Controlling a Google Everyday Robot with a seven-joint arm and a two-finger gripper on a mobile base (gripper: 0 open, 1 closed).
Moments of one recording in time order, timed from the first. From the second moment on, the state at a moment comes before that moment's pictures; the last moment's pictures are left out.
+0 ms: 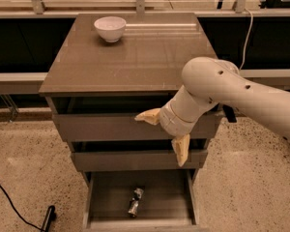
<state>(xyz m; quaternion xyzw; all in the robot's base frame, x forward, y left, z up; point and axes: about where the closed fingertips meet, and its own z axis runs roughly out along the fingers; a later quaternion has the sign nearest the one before) 0.506 -0.049 0.717 -0.91 0.36 0.06 0.20</state>
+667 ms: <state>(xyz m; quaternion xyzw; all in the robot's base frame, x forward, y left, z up) 0.480 -0.021 0.606 -0.98 0.17 0.04 0.11</state>
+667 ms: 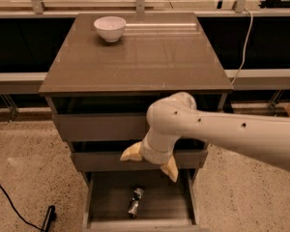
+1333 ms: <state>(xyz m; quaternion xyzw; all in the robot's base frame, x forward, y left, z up) 0.473 -0.013 0.567 -0.99 0.13 0.02 0.11</state>
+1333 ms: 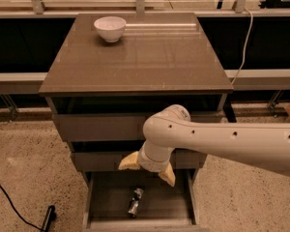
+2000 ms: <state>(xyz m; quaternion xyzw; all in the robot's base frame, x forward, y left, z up) 0.475 0.036 0.464 -0.98 0.04 0.02 0.18</state>
